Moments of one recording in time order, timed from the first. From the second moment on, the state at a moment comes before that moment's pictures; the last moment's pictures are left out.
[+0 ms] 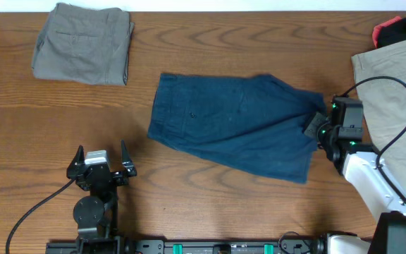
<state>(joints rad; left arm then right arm) 0.05 0.01 0.03 -0.12 -0.09 0.01 -0.04 1.41 0.64 -0.15 -0.04 0.50</state>
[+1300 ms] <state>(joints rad) 0.05 0.01 0.03 -0.12 -0.09 0.01 -0.06 1.40 0.61 -0.72 -0.16 0.42</state>
